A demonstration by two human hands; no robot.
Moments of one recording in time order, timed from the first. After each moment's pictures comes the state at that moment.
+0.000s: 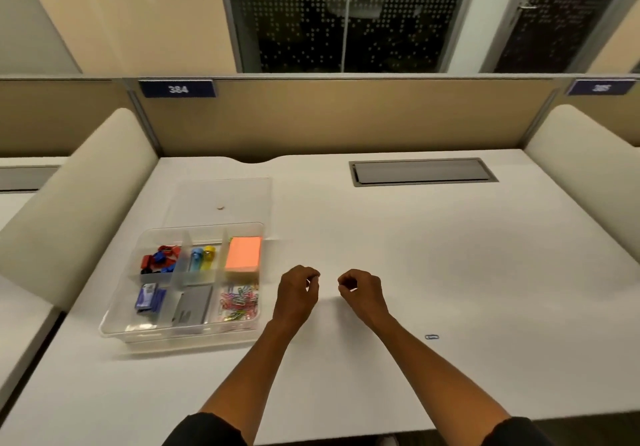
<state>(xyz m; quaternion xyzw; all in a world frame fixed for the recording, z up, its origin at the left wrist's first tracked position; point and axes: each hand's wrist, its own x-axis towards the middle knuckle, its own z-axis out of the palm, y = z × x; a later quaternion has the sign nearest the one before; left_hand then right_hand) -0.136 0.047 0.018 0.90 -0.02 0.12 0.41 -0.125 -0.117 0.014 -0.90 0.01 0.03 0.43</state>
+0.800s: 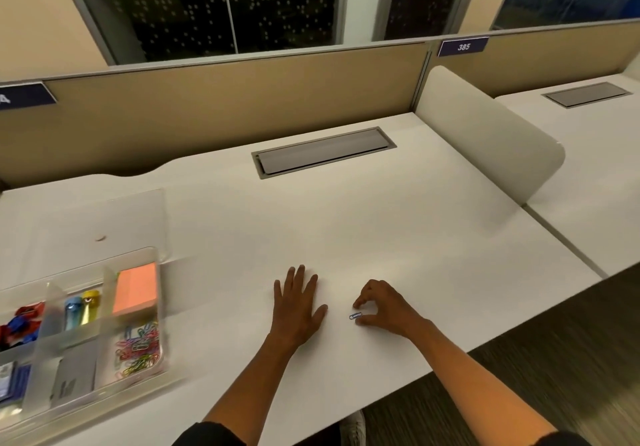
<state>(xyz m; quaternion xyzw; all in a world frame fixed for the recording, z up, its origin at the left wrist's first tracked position) -0.137 -0.090 -0.036 0.96 -0.24 -0.06 0.12 -0.189 -0.323 -0.005 -0.94 -0.01 0.14 0.31</state>
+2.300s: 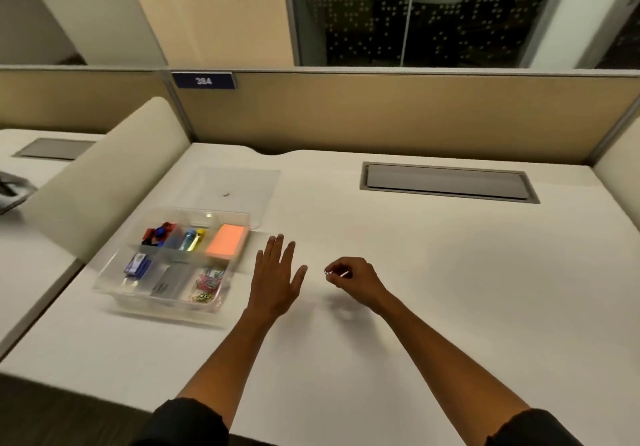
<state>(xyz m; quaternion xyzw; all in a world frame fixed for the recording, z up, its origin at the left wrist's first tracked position) -0.116 -0.018 0.019 0.98 0.06 0.13 0.10 -0.055 -0.219 0.036 -0.81 -0.16 0.20 0.53</state>
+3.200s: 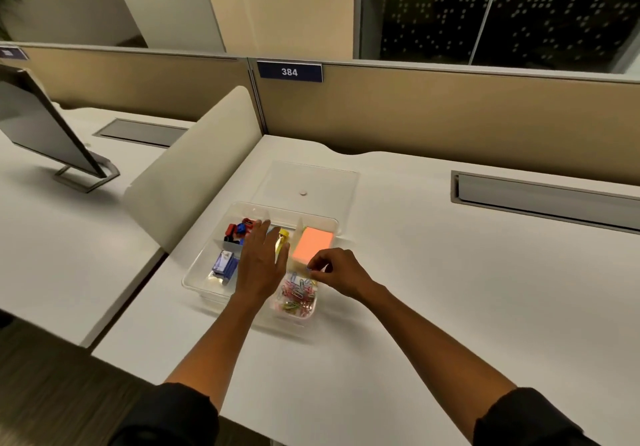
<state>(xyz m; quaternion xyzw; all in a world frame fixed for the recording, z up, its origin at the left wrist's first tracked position) -0.133 0.207 0.040 0.96 0.15 0.20 0.15 -0.054 0.023 0.048 -0.82 -0.33 0.21 0.42</state>
